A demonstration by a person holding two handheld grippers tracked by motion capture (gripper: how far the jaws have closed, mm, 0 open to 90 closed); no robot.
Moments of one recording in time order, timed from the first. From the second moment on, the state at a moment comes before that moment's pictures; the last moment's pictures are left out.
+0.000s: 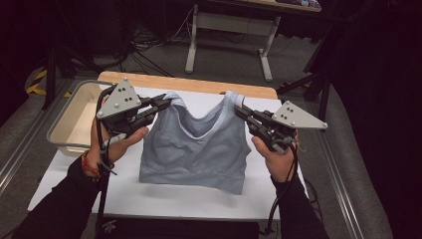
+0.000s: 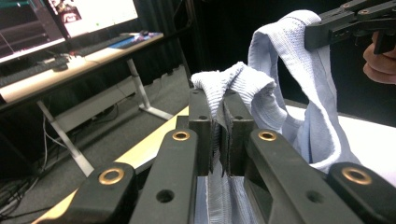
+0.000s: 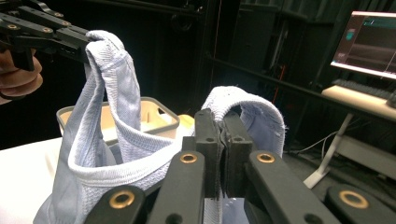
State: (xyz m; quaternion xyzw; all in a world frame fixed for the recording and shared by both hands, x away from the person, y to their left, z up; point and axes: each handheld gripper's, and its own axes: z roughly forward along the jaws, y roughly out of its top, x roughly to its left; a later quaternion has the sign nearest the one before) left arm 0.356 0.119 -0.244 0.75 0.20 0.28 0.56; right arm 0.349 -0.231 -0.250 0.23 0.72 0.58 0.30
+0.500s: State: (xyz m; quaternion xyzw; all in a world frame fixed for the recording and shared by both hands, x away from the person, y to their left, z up) left arm 0.433 0.093 -0.306 0.77 0.26 0.26 0.51; right arm 0.429 -0.227 -0.306 0.31 0.75 0.53 0.27
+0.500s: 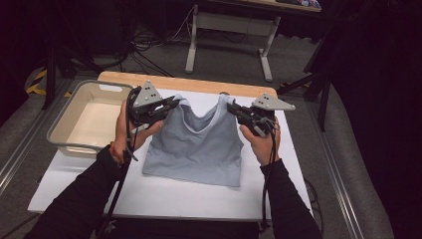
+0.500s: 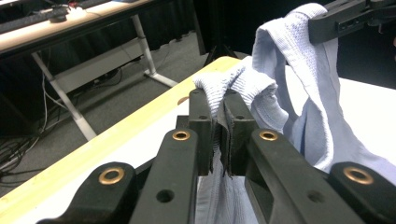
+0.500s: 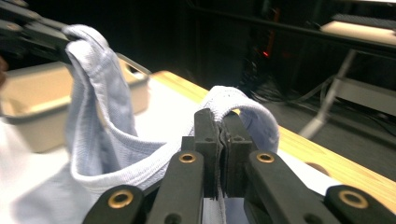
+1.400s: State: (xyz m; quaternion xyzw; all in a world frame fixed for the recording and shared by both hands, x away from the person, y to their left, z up) left arm 0.522 0.073 -0.380 0.78 0.37 0.24 0.44; right arm 0.504 -0.246 -0.367 0.41 0.75 0.42 0.29
